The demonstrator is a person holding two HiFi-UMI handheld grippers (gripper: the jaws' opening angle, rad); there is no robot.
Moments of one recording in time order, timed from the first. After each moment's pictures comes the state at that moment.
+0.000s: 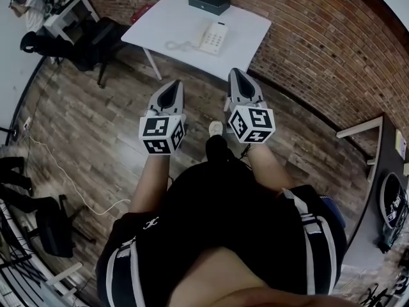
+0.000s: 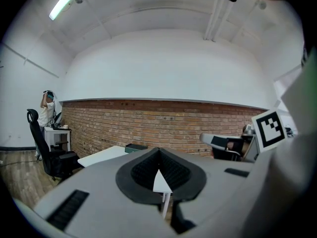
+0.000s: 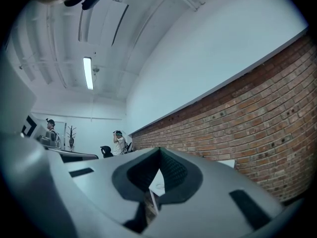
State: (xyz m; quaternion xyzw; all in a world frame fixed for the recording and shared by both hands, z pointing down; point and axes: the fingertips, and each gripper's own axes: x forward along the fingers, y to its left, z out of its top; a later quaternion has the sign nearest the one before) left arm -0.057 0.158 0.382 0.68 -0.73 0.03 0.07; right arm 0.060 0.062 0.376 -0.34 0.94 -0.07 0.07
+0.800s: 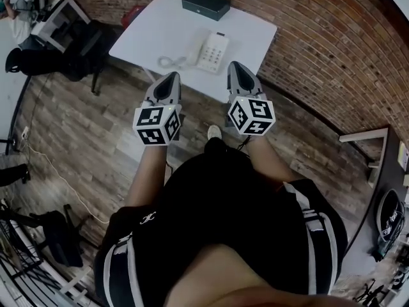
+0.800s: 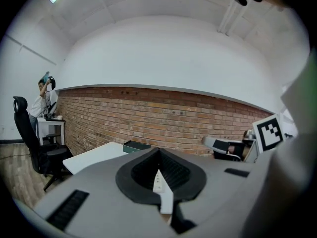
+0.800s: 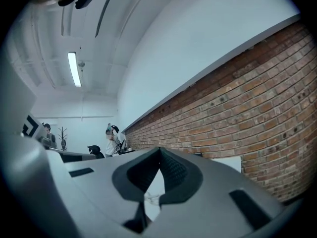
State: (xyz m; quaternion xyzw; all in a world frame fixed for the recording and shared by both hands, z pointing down) left arm -0.148 -0.025 0.401 0.69 -0.72 0.03 0.12; right arm -0.021 -0.122 0.404 -0.35 0.93 -0.11 0.05
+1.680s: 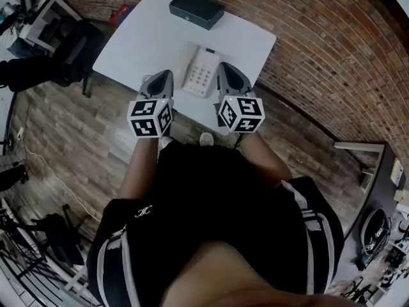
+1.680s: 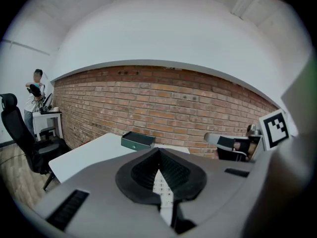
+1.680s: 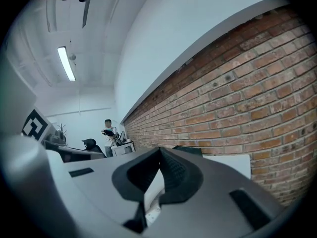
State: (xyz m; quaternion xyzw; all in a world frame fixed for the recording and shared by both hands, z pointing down) left arm -0.196 -0.195 0.443 0.67 -0.71 0.08 0.18; right arm -0.072 -0.280 0.443 -0.33 0.93 -0.15 -0.01
